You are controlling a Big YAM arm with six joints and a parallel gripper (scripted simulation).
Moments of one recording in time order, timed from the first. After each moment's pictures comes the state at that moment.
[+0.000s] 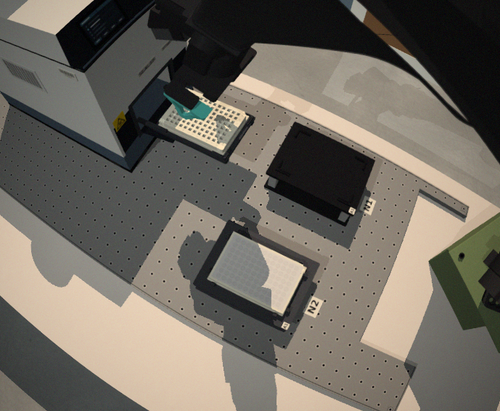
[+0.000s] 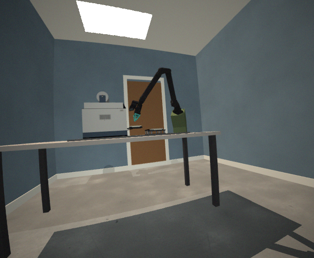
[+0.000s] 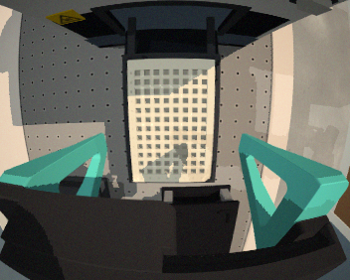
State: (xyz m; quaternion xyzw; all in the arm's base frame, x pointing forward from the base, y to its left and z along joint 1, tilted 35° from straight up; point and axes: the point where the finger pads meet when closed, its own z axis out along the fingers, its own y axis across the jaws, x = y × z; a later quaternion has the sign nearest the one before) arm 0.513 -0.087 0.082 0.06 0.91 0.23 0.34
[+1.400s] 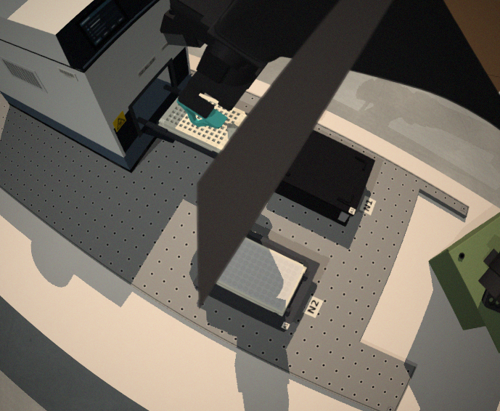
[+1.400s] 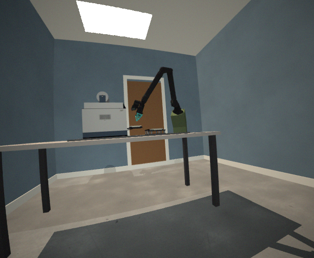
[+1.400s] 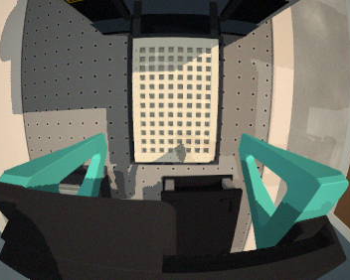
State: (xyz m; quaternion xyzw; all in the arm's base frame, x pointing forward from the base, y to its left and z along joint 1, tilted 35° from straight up) arm 0.490 -0.081 0.078 0.06 0.91 0.23 0.35
